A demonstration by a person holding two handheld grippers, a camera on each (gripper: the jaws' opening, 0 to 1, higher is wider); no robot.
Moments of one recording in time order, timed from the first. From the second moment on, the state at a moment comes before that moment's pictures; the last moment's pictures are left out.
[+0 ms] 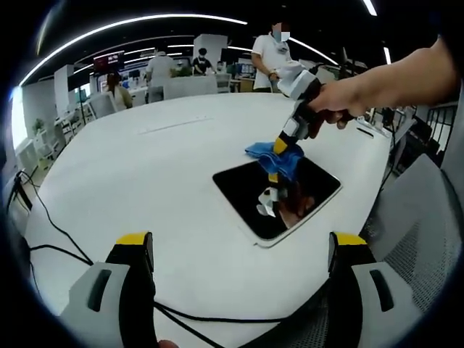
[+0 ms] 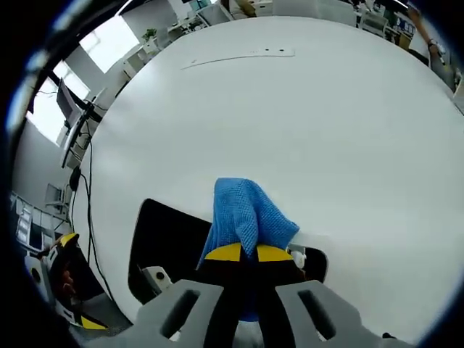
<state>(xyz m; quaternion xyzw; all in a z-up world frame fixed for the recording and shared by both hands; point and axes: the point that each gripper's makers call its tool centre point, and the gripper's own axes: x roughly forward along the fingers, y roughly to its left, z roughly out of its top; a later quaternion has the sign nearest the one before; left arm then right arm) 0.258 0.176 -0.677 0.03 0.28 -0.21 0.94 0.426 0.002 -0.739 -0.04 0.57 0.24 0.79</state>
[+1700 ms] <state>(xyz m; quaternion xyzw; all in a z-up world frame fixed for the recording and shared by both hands) 0.259 0.177 -0.674 0.03 0.27 -0.20 0.94 0.359 -0.009 -0.738 -0.01 0.57 0.23 0.79</state>
